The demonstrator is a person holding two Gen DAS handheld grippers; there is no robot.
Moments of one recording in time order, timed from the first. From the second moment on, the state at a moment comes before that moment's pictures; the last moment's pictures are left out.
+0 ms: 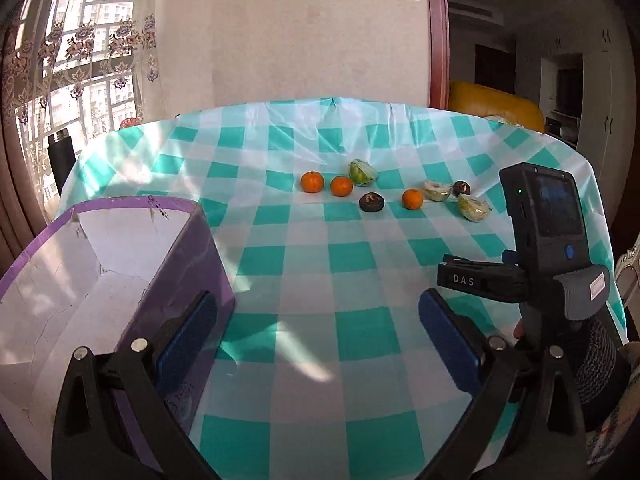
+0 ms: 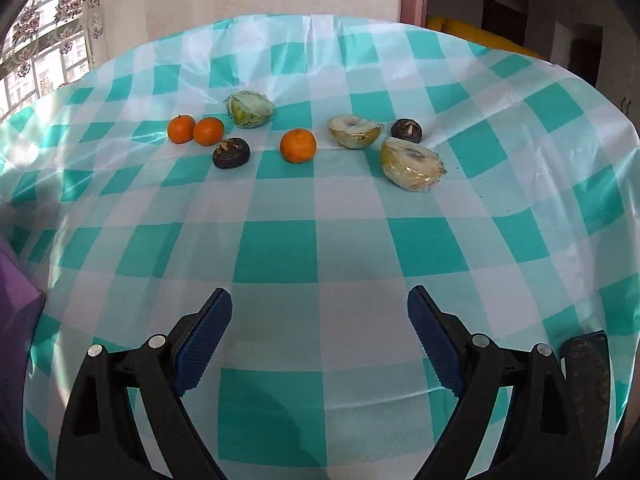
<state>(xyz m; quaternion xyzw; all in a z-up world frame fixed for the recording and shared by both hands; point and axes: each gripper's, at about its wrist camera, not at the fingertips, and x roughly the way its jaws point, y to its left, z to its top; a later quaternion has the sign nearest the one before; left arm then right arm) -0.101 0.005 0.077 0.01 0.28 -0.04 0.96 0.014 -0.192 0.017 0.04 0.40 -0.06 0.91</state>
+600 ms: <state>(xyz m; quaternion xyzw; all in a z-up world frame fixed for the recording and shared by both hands) 0.021 -0.016 0.017 -0.10 0.38 -0.07 0.92 0.079 -0.246 0.011 0.07 0.42 -0.13 0.89</state>
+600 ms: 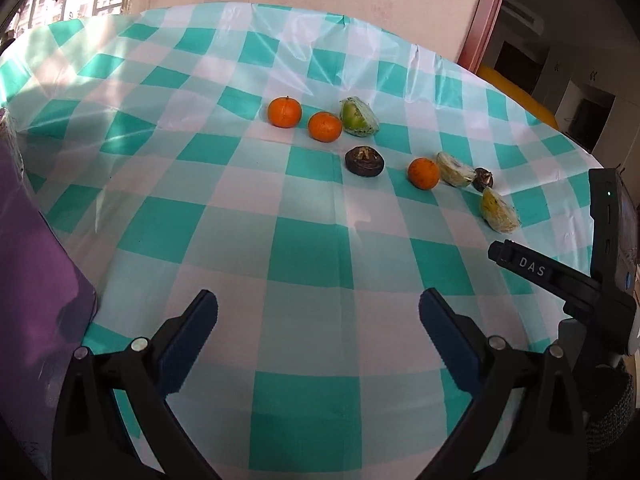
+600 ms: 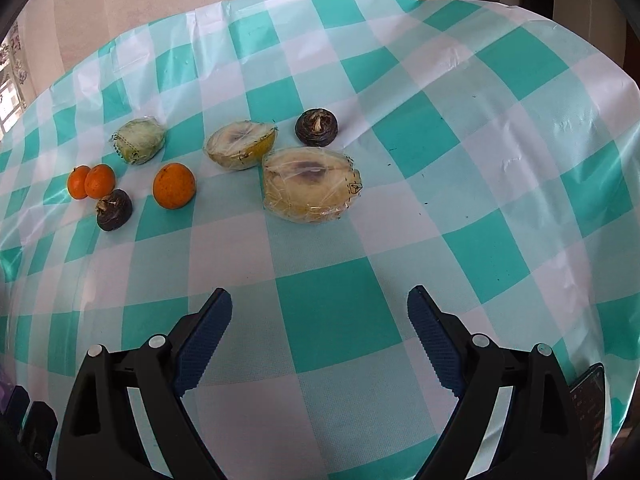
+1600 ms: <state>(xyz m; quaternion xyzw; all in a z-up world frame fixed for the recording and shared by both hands) 0.058 -0.018 0.013 -0.14 0.40 -0.10 0.90 0.156 -0.256 0.010 0.08 0.42 -0.13 0.89</state>
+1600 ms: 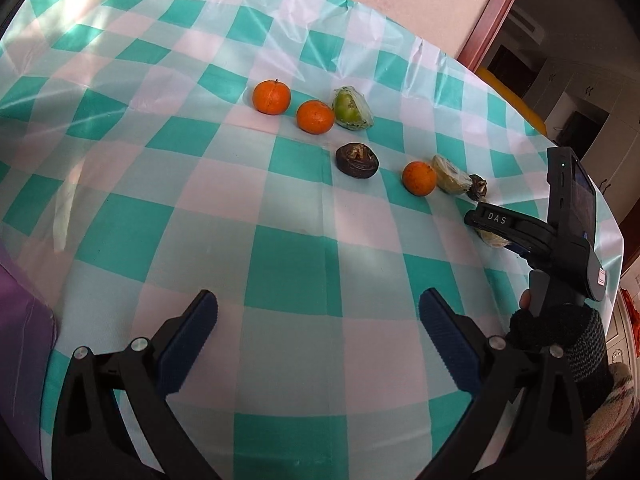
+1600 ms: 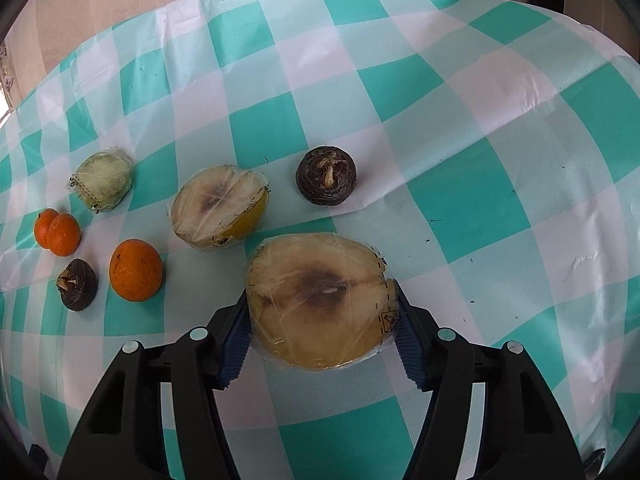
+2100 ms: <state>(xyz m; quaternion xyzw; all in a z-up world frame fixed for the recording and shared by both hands) 0.191 -0.094 0.014 -0.01 0.42 -0.05 0.90 0.144 -0.267 0.009 0.13 0.40 -0.09 0.90</state>
